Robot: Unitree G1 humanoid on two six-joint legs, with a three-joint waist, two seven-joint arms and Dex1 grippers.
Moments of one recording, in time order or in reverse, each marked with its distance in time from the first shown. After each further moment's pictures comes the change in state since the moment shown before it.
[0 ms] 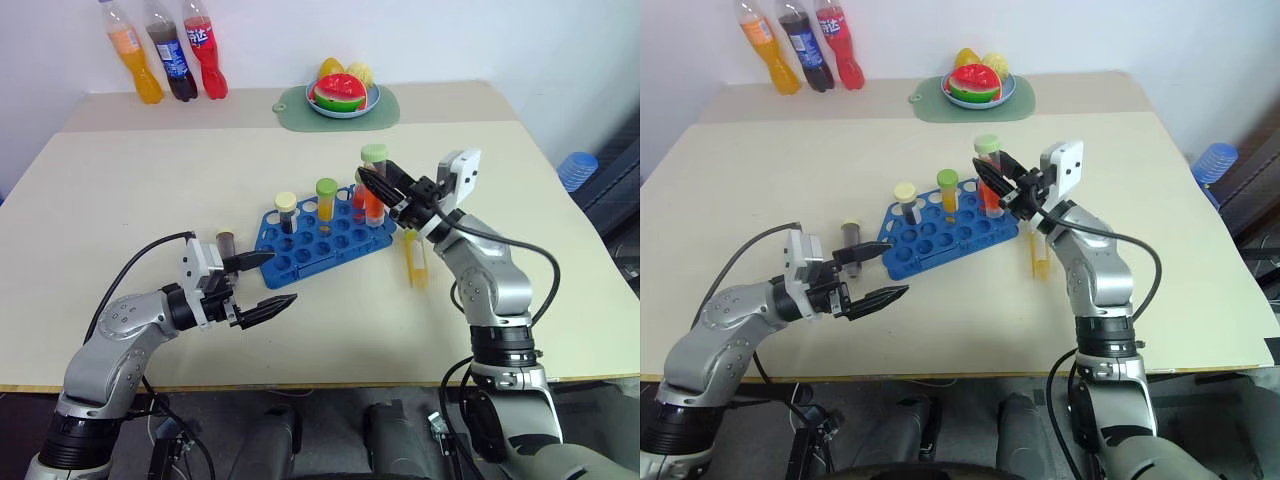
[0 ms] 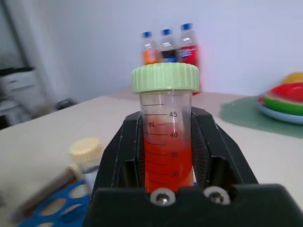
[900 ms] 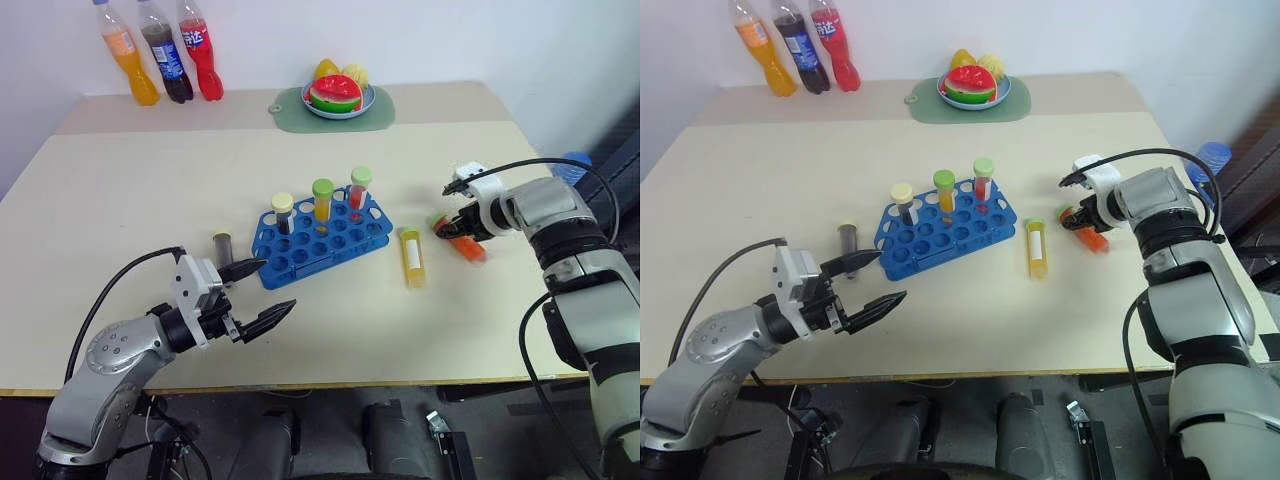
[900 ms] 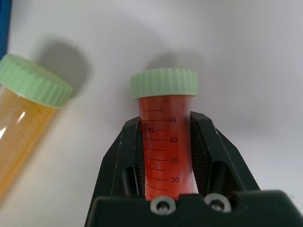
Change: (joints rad) left arm 0.154 -0.005 0.035 -0.211 0.007 0.035 0.175; right arm -0.554 -0.495 0.497 0.847 -0.381 0.517 0.310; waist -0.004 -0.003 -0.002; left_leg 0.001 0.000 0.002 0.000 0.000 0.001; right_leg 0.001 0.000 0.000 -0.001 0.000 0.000
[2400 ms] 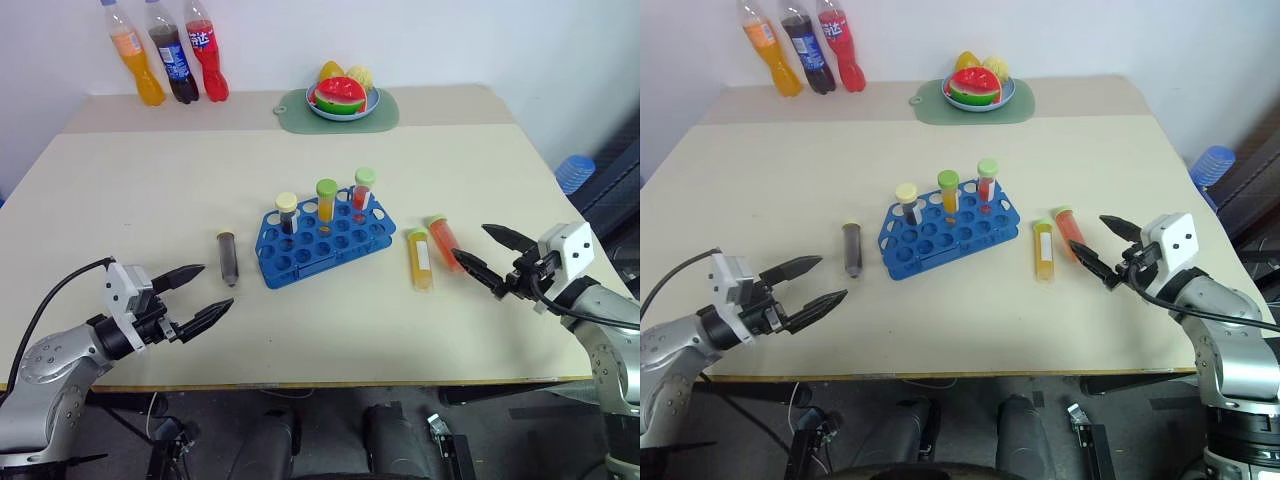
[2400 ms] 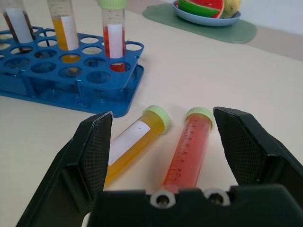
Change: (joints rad) left arm 0.075 0.058 0.224 0.269 -0.014 -0.132 -0.190; right arm 1.032 0.021 -0.716 -1.080 0.443 -0.437 -0.188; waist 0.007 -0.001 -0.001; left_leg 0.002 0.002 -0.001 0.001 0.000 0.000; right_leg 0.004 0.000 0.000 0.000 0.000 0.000
